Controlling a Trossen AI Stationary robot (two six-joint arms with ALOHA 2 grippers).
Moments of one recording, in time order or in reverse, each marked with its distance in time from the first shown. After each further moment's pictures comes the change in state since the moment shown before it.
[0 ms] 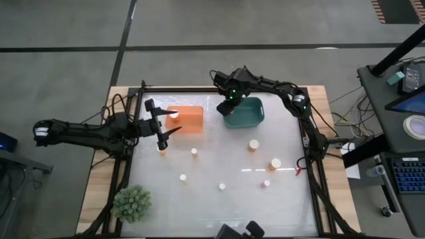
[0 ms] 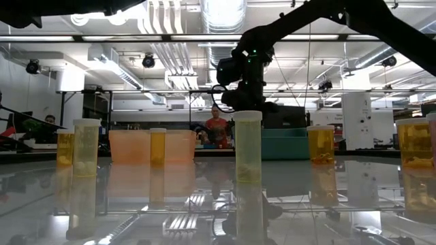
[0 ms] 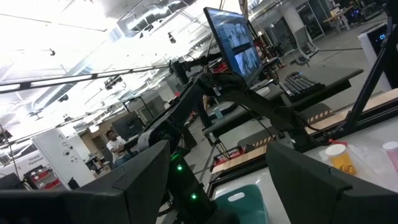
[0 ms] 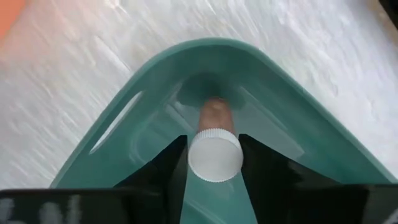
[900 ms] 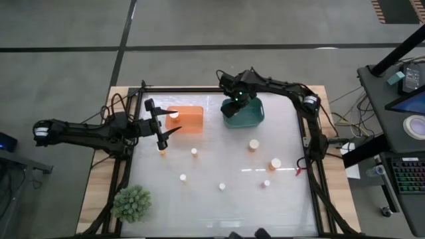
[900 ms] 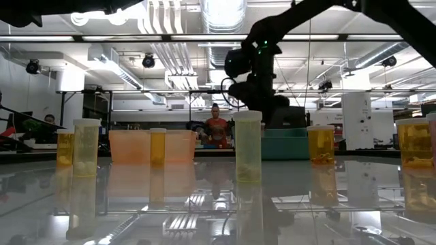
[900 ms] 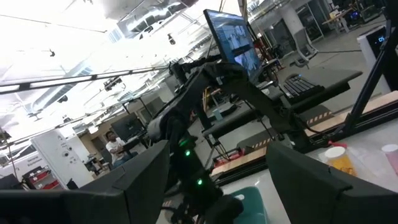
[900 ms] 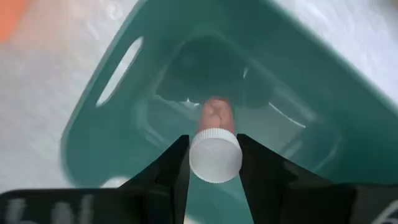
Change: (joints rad) left arm 0.000 0.000 0.006 -0.003 0.005 -0.003; right arm 0.010 -0.139 -0.168 0.055 -0.007 0.087
